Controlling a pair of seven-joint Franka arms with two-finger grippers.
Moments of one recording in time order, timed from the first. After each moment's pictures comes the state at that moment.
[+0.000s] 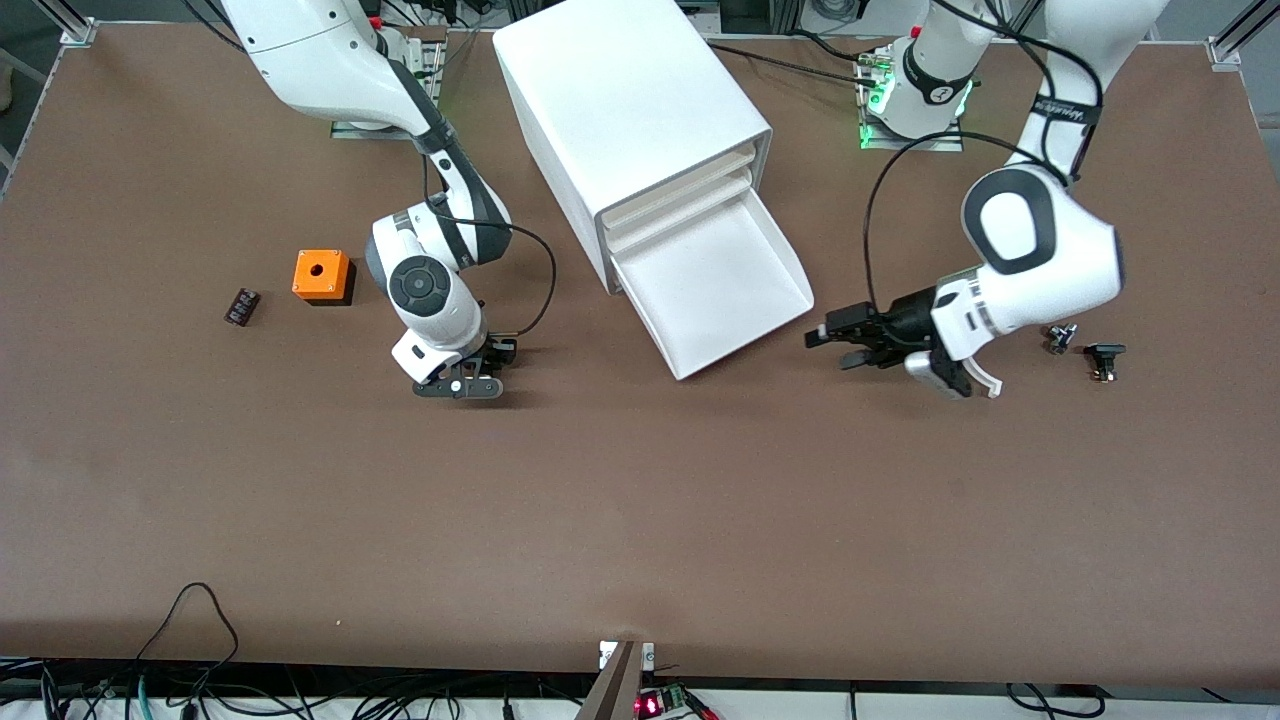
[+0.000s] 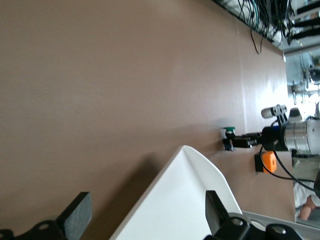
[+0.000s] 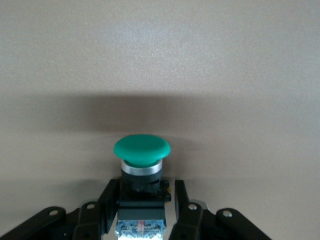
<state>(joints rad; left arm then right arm) -0.07 0.23 -0.11 -2.11 -1.09 2.30 0.63 0.51 0.57 -0.06 -1.94 0.00 2.45 0.44</state>
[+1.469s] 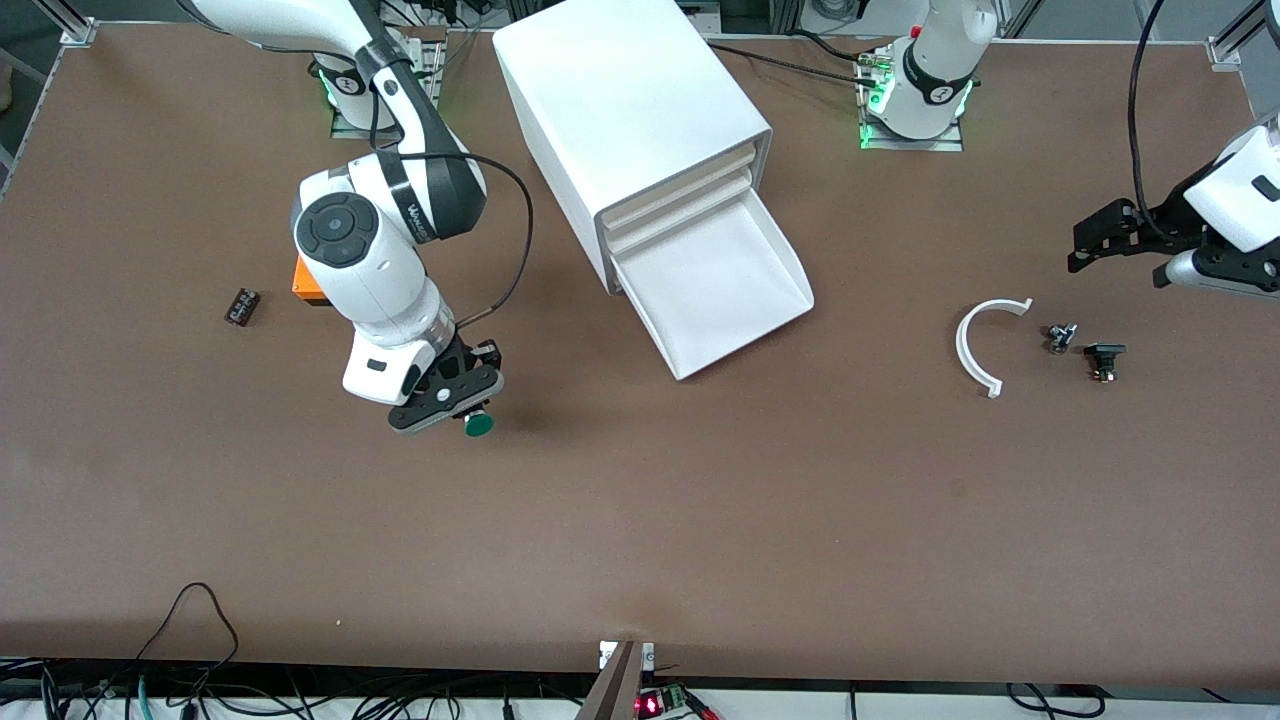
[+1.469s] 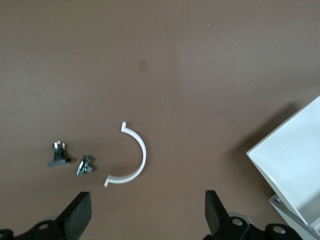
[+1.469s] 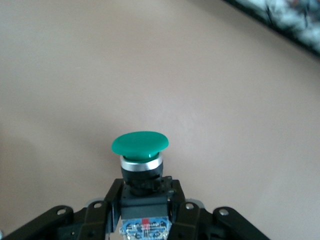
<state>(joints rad) 0.01 -0.01 0.00 -1.67 -0.05 1.63 0.11 0.49 0.45 -0.06 -1.59 0.01 2.27 -0.21</state>
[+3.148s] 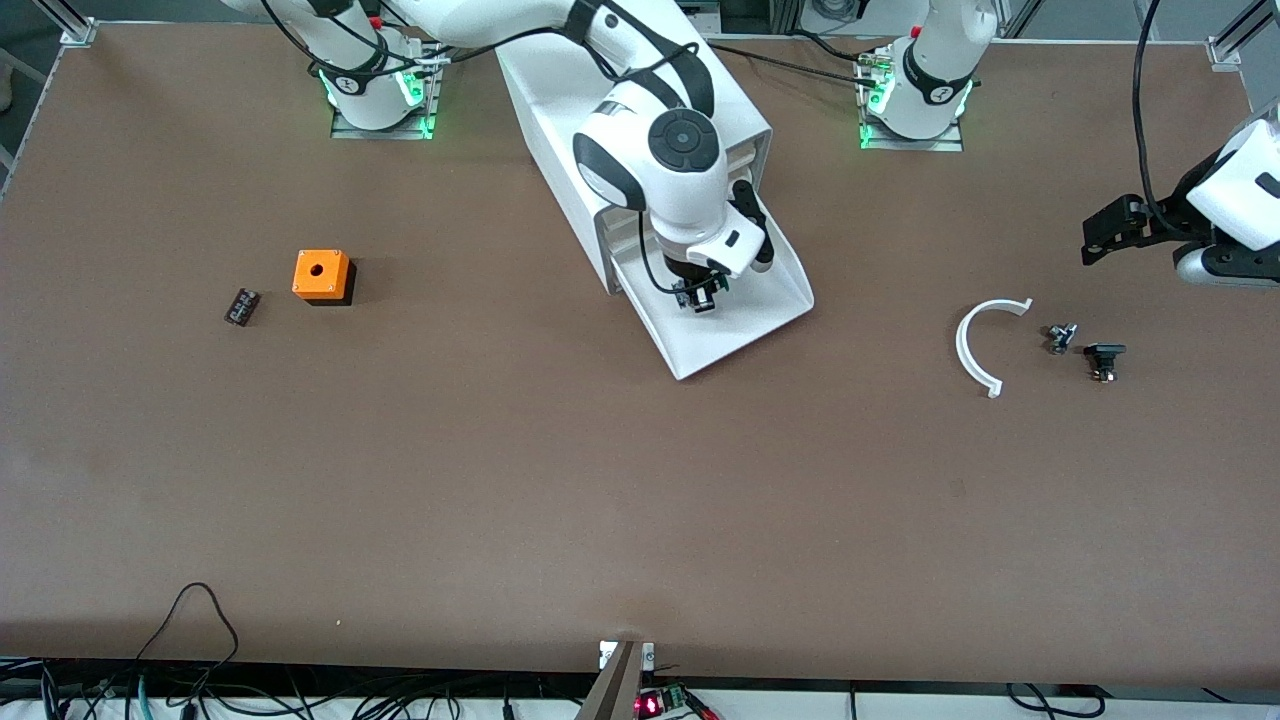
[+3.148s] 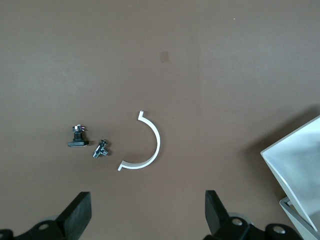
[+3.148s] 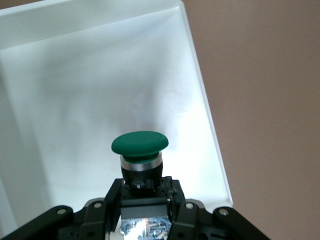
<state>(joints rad) -0.01 0.01 -0.01 -1.62 0.04 1.59 0.04 0.81 0.79 0.14 -1.19 -0.07 2.05 -0.89</state>
